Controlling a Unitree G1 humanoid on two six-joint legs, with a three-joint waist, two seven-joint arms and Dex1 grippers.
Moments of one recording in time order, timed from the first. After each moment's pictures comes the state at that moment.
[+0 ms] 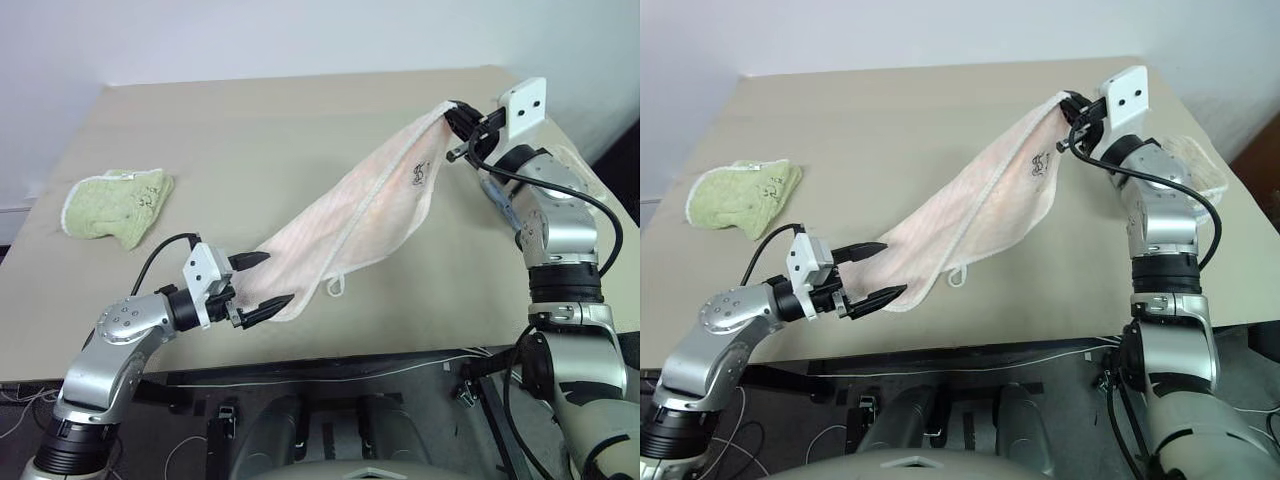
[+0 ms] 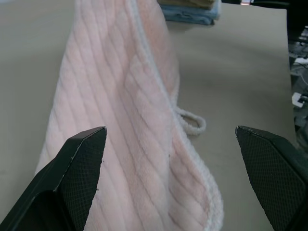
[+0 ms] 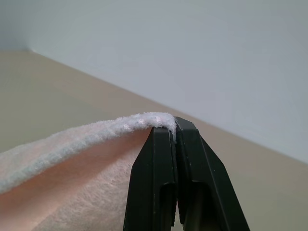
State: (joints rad) left arm -0.02 0.60 0.03 -0.37 -0.45 0.31 -0.86; right arm -0.84 -0.53 -0.13 0.41 0.22 0.09 0.57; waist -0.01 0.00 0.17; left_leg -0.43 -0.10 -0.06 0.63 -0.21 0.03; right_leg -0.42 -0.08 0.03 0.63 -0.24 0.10
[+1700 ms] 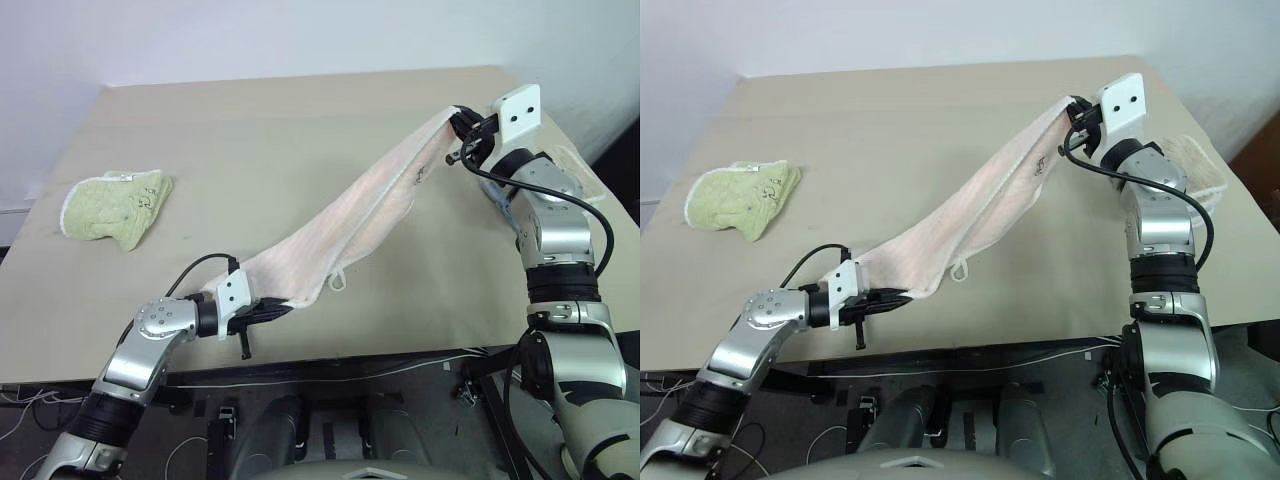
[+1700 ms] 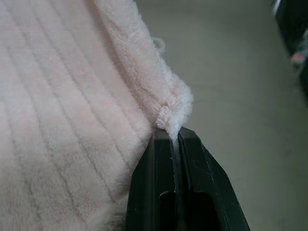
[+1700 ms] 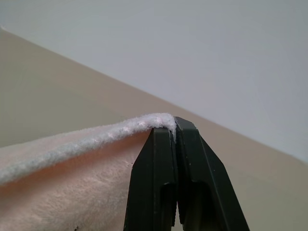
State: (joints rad) left arm -0.11 0.61 -0.12 -0.07 -0.33 0.13 -1.06; right arm -0.81 -0.53 -0.12 0.45 0.14 0.05 0.51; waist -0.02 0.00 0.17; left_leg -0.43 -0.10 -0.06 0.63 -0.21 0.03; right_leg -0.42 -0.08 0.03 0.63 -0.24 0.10
